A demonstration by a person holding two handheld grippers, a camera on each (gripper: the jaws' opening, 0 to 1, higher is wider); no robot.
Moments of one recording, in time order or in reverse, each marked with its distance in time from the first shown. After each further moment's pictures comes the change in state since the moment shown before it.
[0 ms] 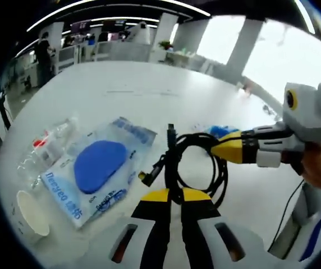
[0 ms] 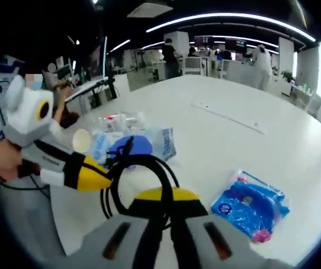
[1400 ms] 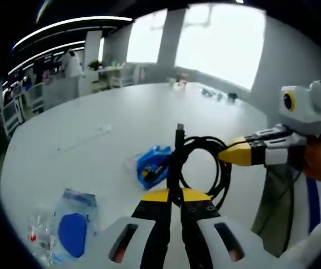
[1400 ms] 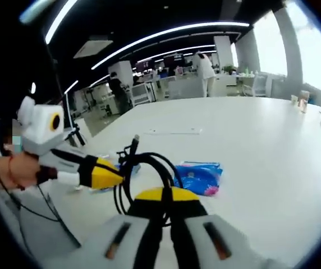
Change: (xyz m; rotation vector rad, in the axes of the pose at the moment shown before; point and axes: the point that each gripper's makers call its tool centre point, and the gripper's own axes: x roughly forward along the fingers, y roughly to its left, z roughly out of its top) left arm -0.016 -0.122 0.055 0.379 0.008 -0.351; right arm -0.151 -0.025 -0.004 0.322 -0.191 -0.293
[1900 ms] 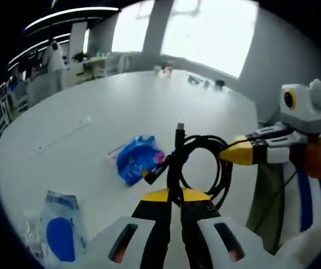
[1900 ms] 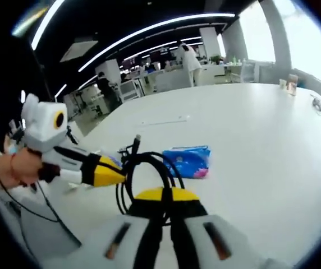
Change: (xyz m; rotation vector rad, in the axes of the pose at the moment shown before) left arm 0.036 -0.012 -0.022 0.028 0.119 -0.099; right arm -0.002 -0.023 -0.037 0.104 0.057 -0.058
